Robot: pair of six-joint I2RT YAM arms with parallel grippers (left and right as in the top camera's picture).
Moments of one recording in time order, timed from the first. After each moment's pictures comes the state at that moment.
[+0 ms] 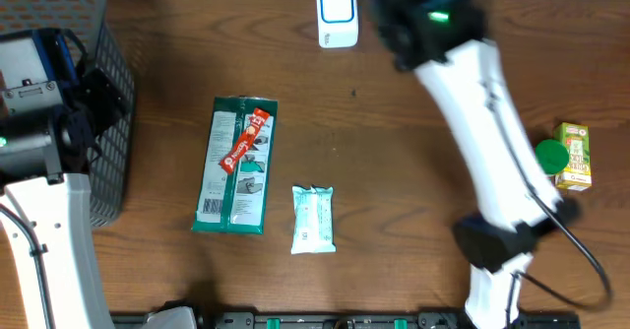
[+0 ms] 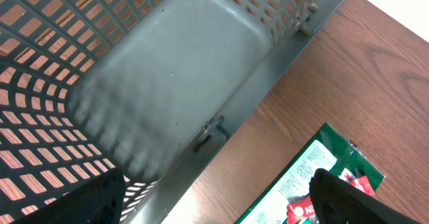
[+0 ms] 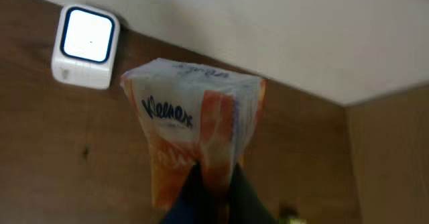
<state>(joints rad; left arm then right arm) 0.22 1.34 1.63 -1.23 -0.27 -0.41 0.49 2.03 2.48 -1.32 0.60 -0.01</state>
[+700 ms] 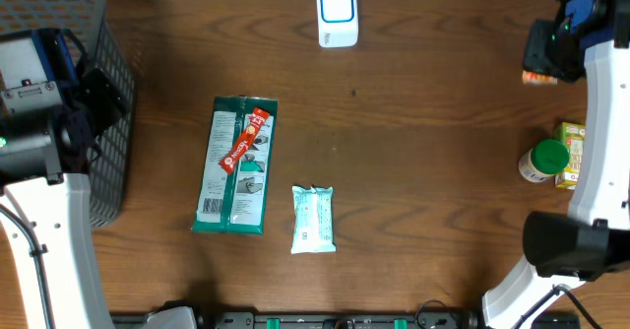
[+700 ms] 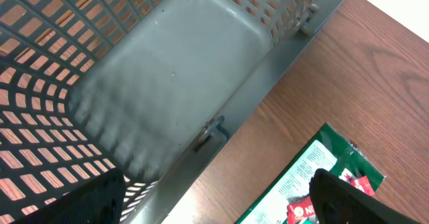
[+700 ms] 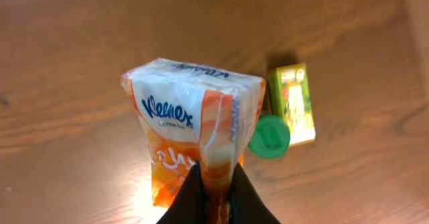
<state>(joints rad) 0.23 1.34 1.63 -1.23 -0.27 -0.41 -0.08 1.90 2.29 -1.60 0.22 0.19</state>
